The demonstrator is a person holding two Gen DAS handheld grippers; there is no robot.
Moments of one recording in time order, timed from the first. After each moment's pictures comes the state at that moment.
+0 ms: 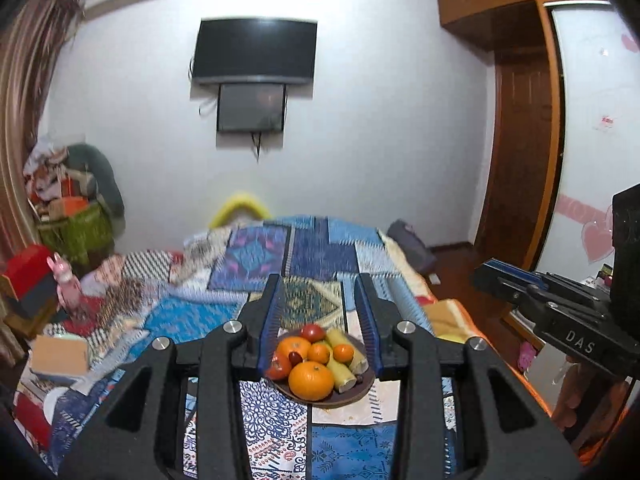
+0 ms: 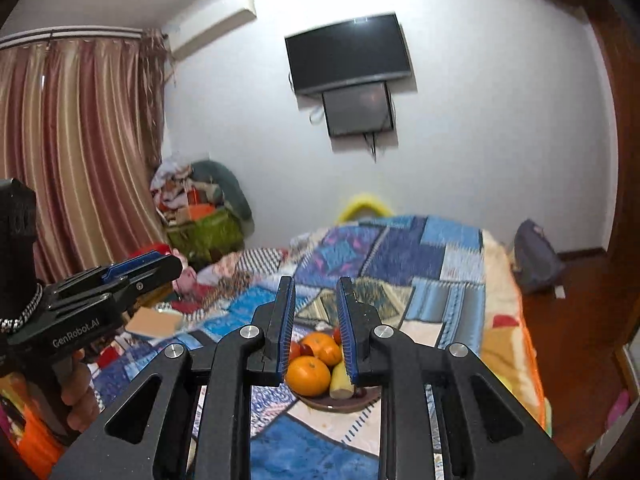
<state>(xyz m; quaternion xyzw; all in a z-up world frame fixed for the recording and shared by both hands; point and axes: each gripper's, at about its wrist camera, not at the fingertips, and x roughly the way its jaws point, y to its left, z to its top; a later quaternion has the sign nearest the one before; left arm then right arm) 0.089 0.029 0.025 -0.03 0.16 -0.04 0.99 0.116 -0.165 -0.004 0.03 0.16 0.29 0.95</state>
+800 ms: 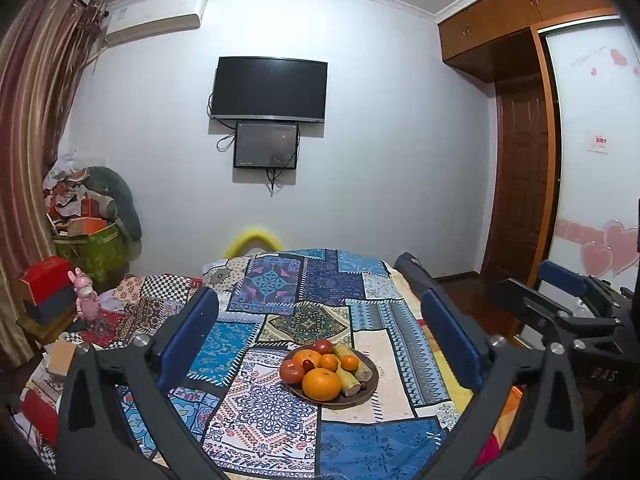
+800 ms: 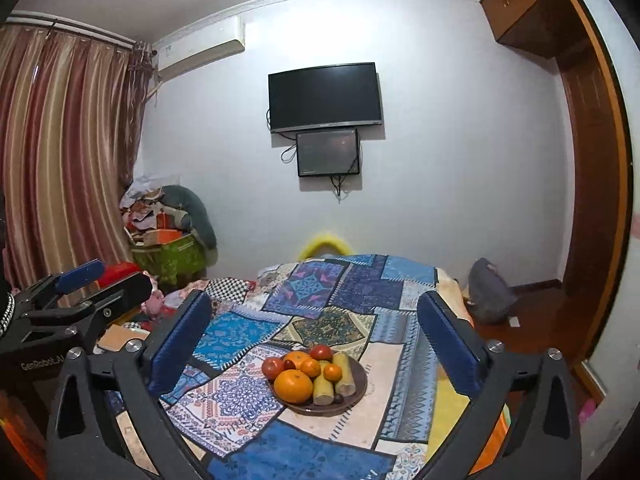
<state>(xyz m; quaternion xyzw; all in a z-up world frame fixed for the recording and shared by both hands) 0.019 0.045 0.036 -0.03 0.10 -0.01 0.99 0.052 -0.149 0.014 0.00 0.09 0.20 0.98</state>
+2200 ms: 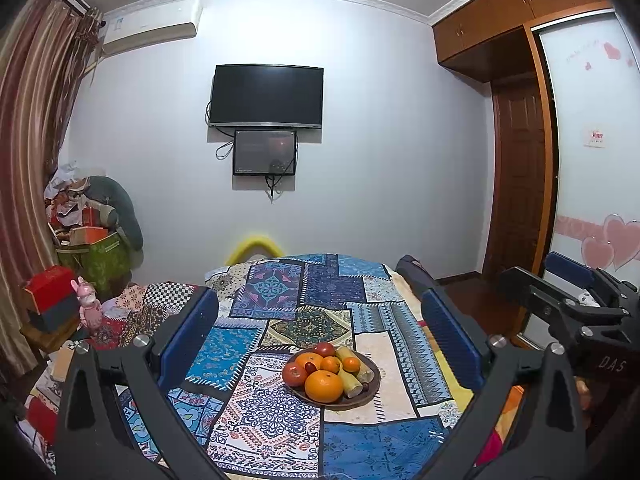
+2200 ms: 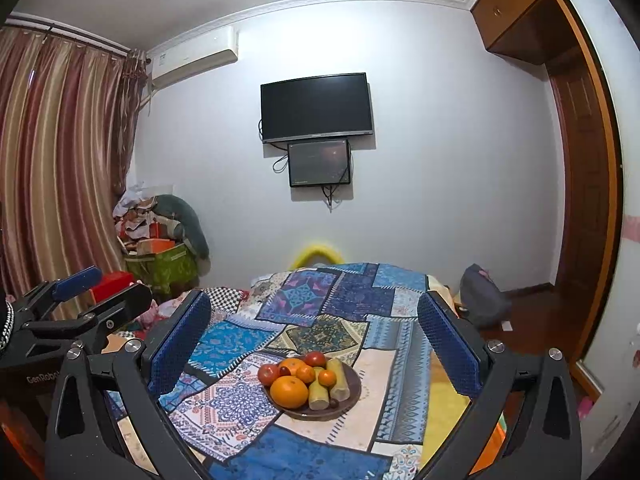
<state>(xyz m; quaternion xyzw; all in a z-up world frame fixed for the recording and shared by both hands) 0.007 0.036 0.037 -0.02 0.09 -0.01 1.00 0.037 -0.153 0.020 0.01 0.07 0.18 0.98</state>
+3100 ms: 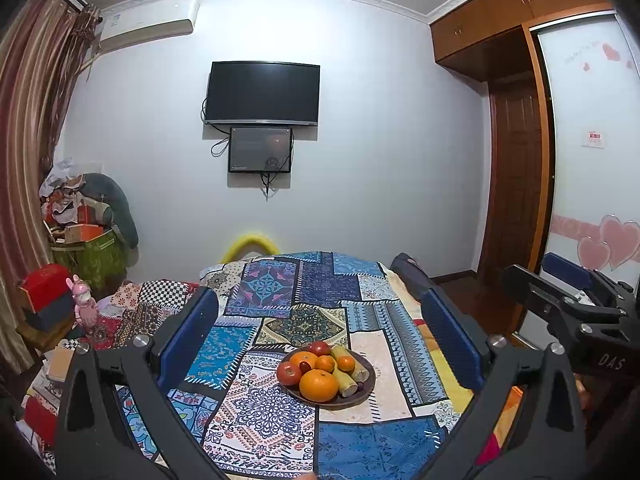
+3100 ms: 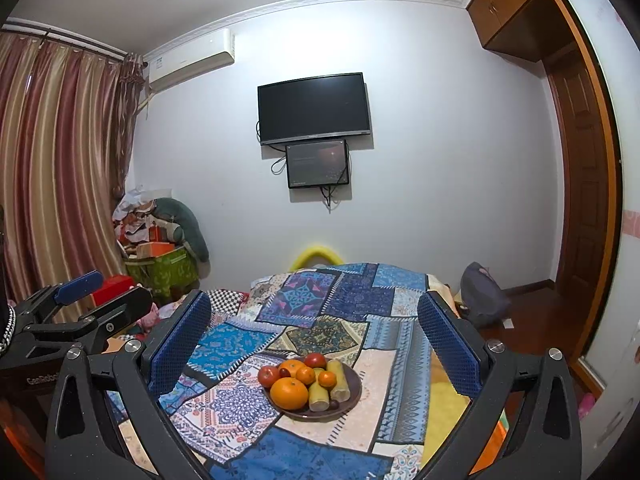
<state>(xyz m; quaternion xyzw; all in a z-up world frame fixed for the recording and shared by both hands) 0.011 0.031 0.036 -0.02 0.09 -0.02 1.00 0.039 -0.155 0.023 0.01 0.07 0.18 0.98</state>
